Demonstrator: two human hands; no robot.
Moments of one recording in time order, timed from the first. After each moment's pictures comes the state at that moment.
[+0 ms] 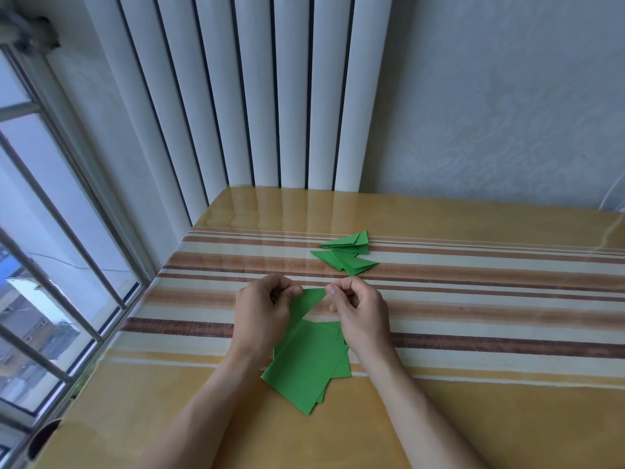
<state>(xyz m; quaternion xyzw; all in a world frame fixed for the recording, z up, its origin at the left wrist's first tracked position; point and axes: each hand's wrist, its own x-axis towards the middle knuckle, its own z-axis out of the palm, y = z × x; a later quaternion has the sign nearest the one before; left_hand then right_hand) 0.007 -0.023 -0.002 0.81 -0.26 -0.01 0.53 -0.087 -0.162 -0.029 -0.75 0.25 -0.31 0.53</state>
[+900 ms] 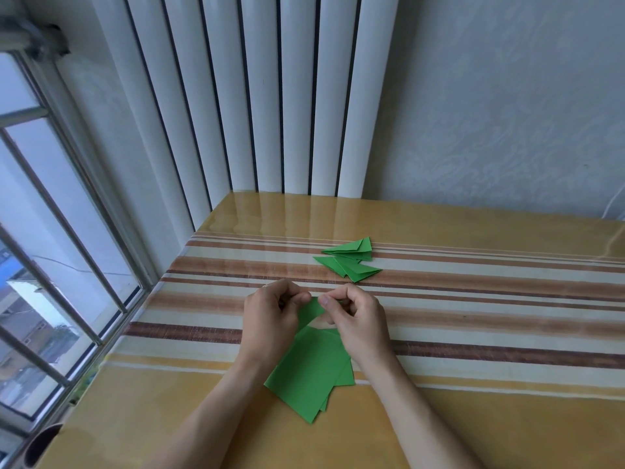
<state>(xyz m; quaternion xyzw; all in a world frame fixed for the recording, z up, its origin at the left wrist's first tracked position) 0.005 -0.027 -0.006 0.80 -0.28 0.00 0.53 -0.084 -0.162 -0.034 -0.75 0.22 -0.27 0.55</state>
